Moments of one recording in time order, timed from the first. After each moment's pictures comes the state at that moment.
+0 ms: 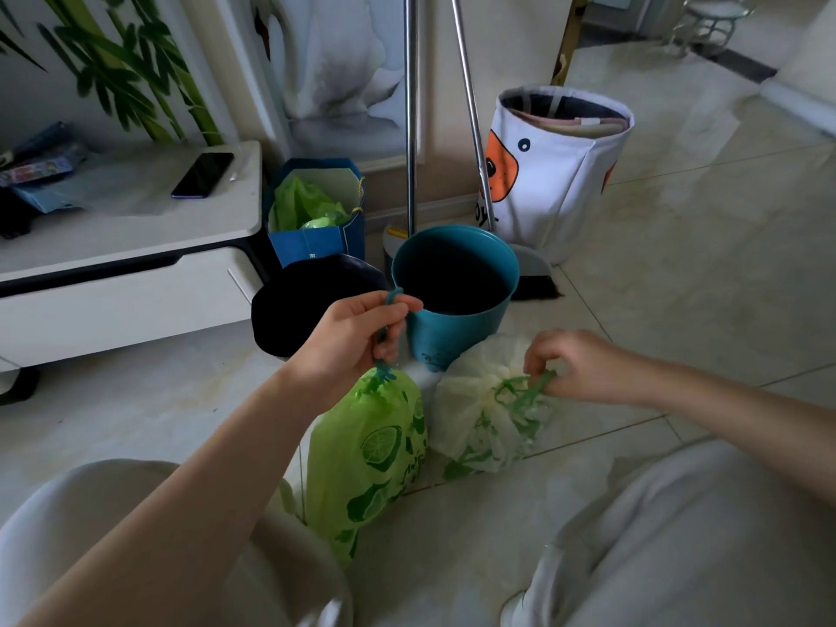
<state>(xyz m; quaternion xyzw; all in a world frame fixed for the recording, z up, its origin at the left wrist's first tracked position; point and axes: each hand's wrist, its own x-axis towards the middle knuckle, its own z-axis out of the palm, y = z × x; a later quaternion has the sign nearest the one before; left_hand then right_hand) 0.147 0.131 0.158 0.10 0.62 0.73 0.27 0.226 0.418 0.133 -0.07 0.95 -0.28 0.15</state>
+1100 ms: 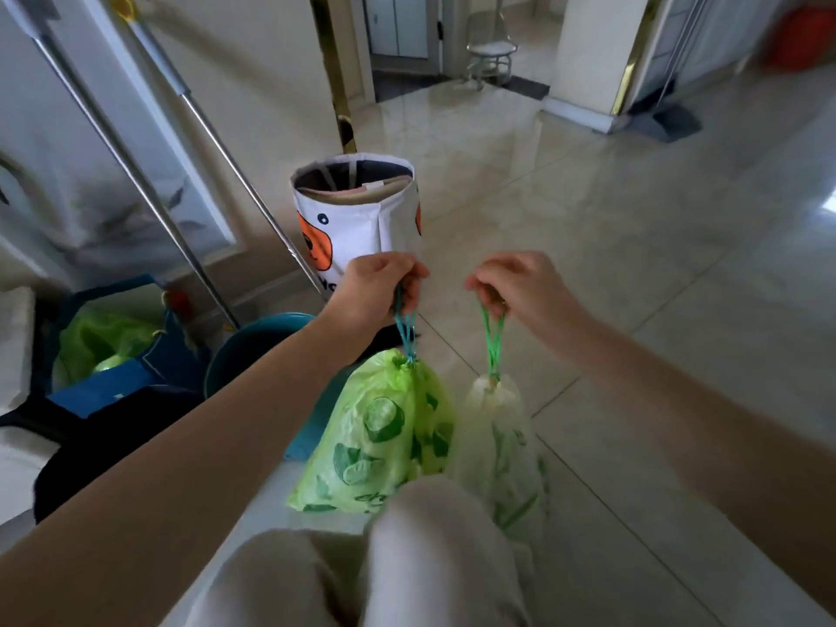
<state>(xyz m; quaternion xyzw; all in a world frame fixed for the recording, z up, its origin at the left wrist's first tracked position) 0.143 0.462 0.243 0.22 0.66 0.66 0.28 0.253 0.604 0.235 0.21 0.74 -0.61 -0.21</state>
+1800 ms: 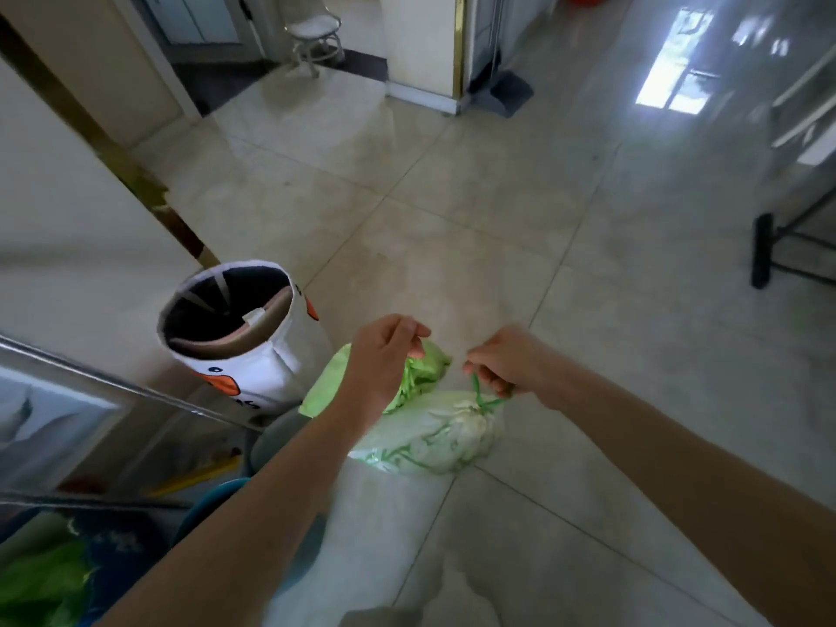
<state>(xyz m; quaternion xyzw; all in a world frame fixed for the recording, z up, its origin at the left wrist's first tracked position) 0.090 0.677 0.395 0.34 0.72 0.50 0.33 0.237 0.769 0.423 0.53 0.64 -0.56 0.01</state>
